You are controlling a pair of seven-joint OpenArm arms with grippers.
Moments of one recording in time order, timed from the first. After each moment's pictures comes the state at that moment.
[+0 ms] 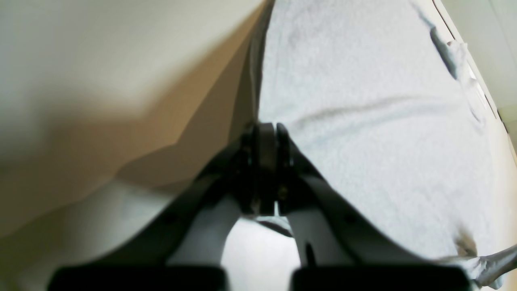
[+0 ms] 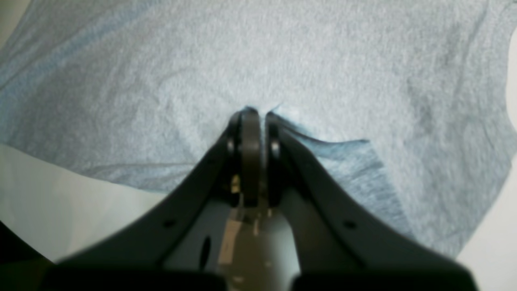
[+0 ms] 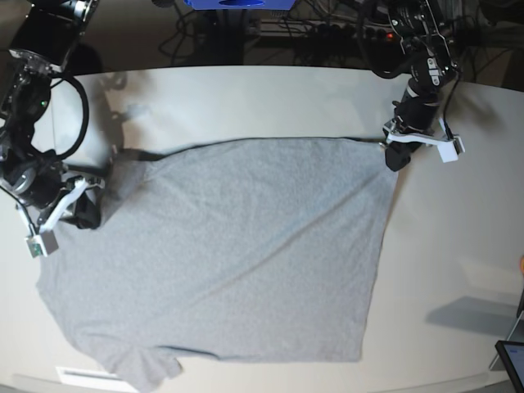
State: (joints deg) left arm 21.7 -5.1 -27.3 101.4 -46.0 -7.1 35.2; right arm 1.4 13.3 24.8 104.7 40.6 27.6 -73.2
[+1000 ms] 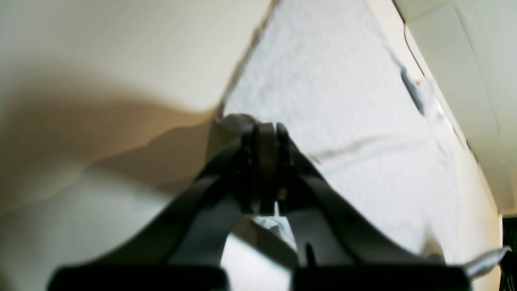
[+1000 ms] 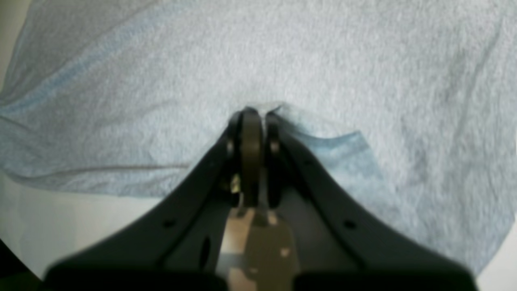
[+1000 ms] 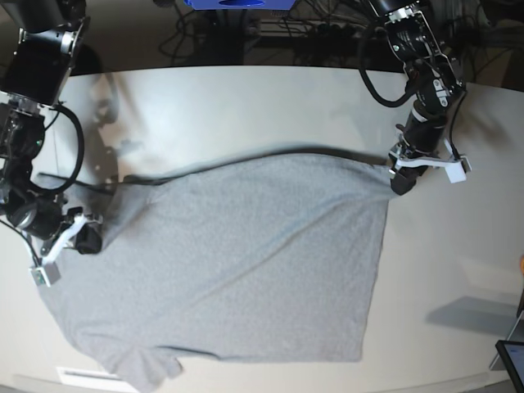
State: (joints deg) left arm 12.5 -2.1 -32.4 98.7 -45.9 -6.9 40.6; right arm 11.1 16.3 19.2 90.1 39.9 27.5 -68.3
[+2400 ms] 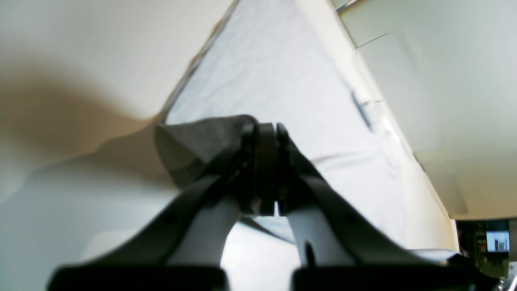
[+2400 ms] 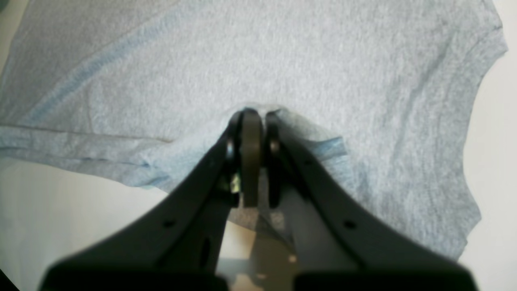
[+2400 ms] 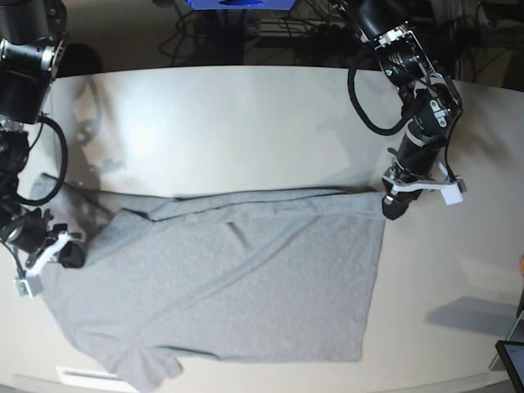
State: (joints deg) left arm 5.5 2.7 -35.0 100.0 -45.5 -6.7 46.4; right arm 15.5 21.8 17.4 79.6 40.1 27.5 -61.9
